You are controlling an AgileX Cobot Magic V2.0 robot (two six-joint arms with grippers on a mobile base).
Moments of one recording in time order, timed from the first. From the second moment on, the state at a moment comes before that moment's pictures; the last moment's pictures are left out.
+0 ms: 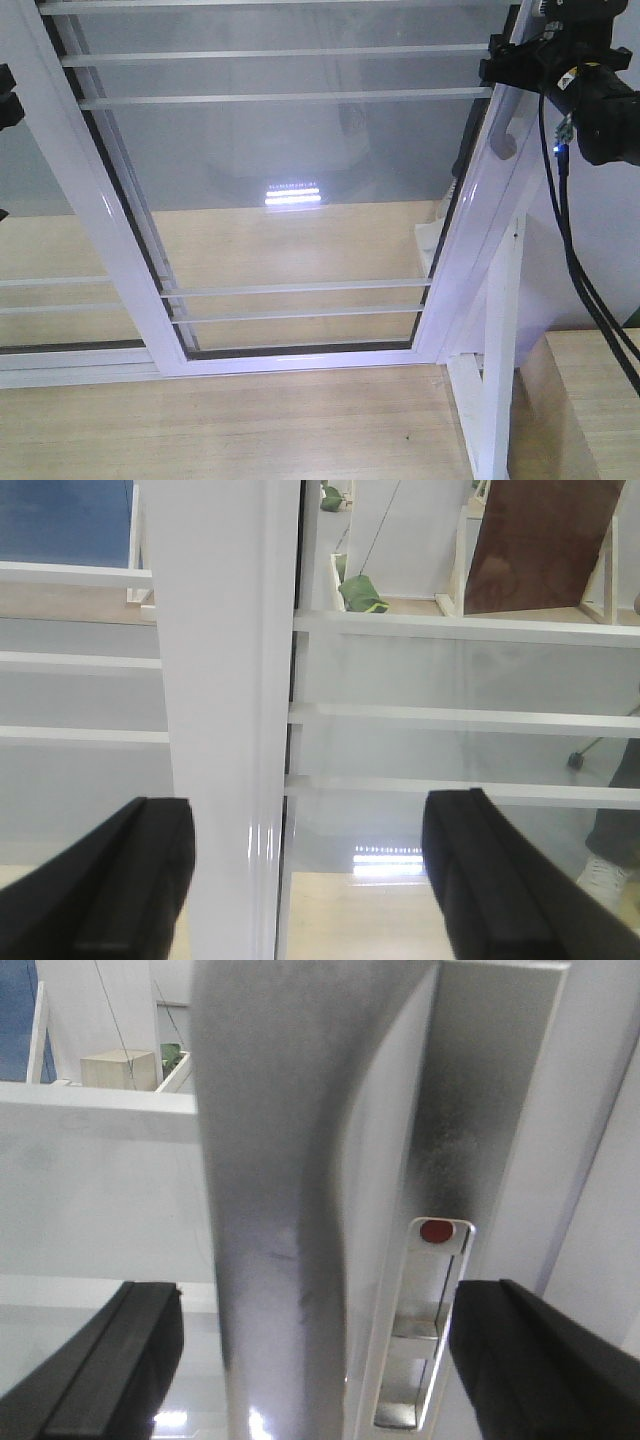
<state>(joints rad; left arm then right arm) 0.00 1.17 -0.72 -0.13 -0.15 0.04 0.02 1.95 -1.27 -0.07 -0.43 0.01</state>
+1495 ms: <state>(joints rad) 0.00 1.17 -0.72 -0.13 -0.13 0.04 0.38 2.00 -1.31 -0.08 -0.47 0.03</state>
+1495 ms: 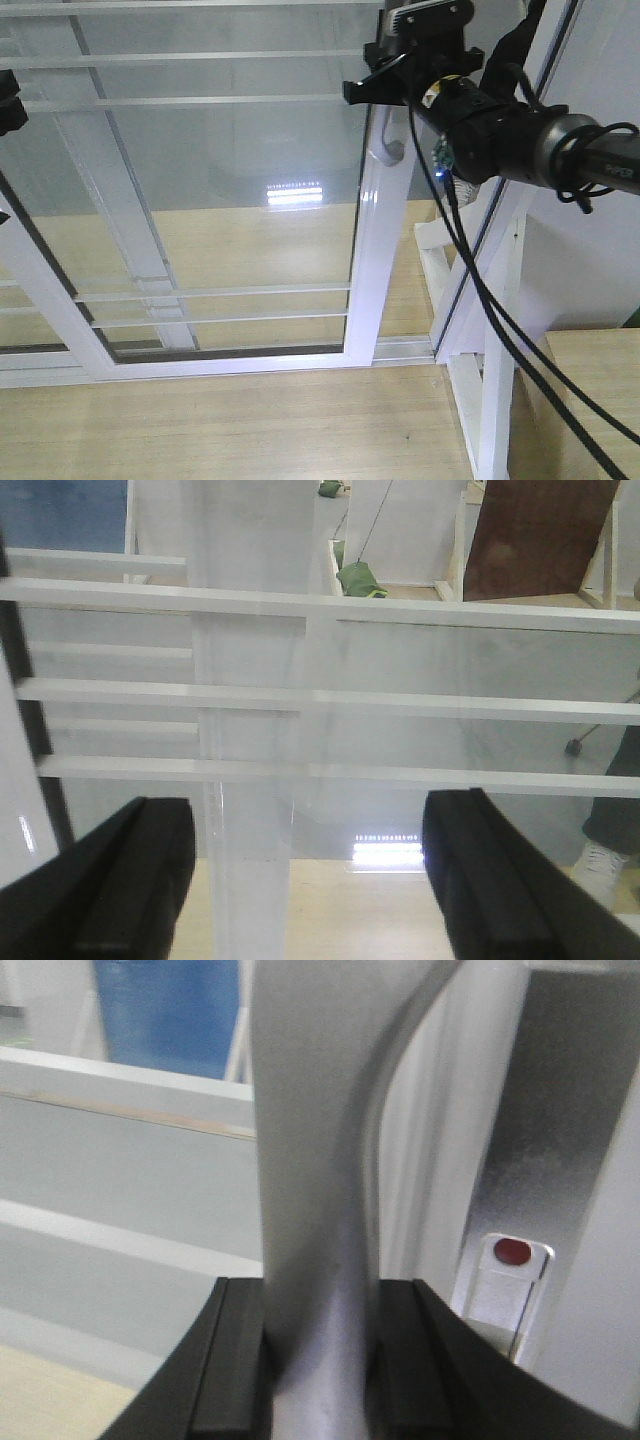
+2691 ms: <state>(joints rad) -0.01 1.19 -0.72 -0.05 -0.15 0.07 0.40 1.69 -1.23 -0.17 -0.18 -0.02</state>
